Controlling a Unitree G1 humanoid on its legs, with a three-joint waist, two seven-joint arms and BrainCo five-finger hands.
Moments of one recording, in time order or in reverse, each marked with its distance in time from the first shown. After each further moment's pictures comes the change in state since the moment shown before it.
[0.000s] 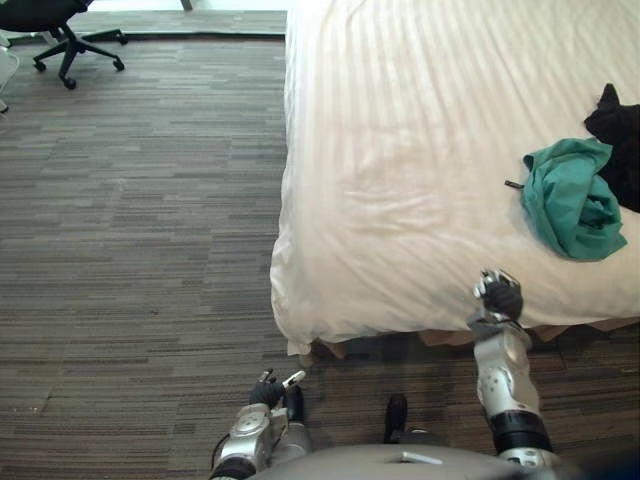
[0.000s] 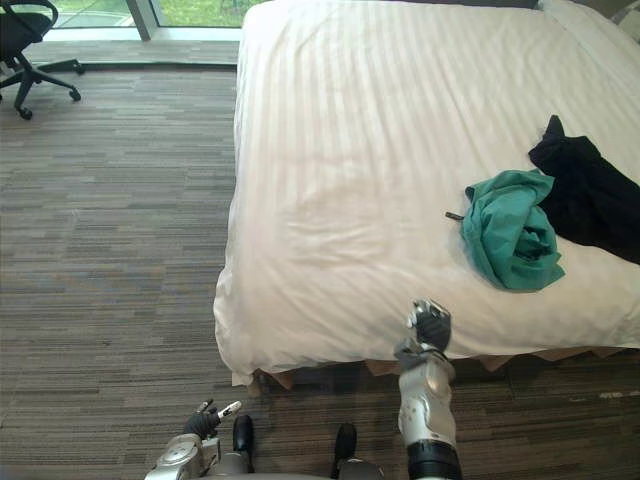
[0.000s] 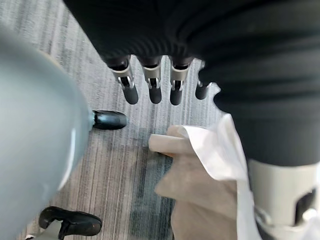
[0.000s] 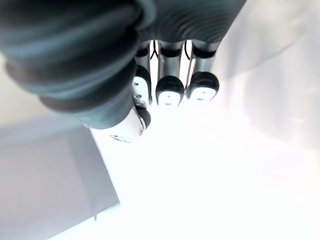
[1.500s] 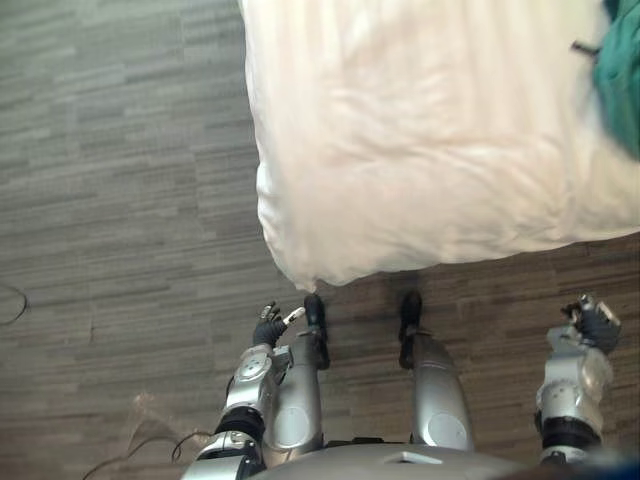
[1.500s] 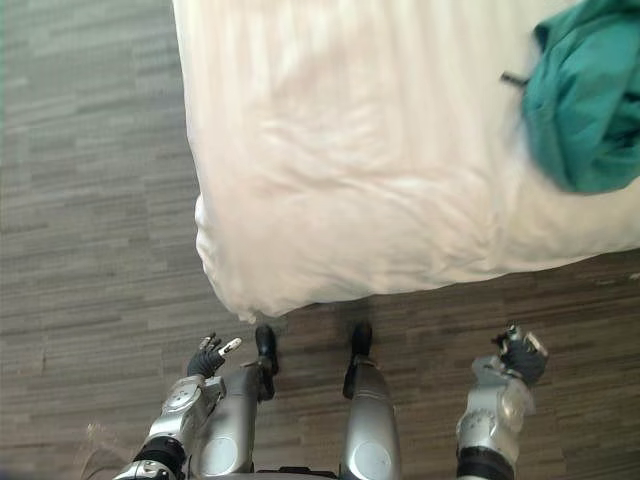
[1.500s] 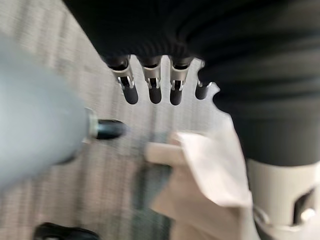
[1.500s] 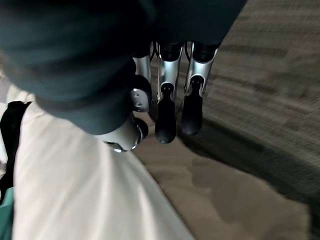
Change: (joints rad) left arm -0.138 -0.008 0.042 -0.124 -0.035 -0.036 -0.024; right arm 0.136 -0.086 -0.453 0.283 0.076 -0.006 -0.005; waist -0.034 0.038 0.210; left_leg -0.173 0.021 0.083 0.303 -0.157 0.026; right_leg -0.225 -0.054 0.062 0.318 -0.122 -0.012
